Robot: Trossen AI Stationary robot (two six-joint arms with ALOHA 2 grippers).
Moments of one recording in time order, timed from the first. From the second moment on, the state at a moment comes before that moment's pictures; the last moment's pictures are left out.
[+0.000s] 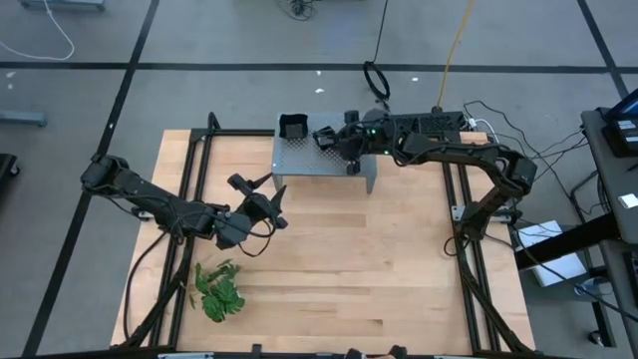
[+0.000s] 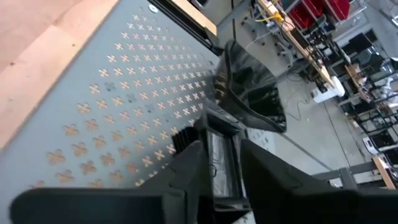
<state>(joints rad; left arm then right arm) -0.35 1.28 0.78 0.21 -1.28 0.29 -0.49 1.61 1.09 0.13 -0.16 -0.85</state>
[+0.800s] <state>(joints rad) -0.35 1.28 0.78 0.21 -1.28 0.31 -0.49 1.61 1.09 0.13 -0.16 -0.90</state>
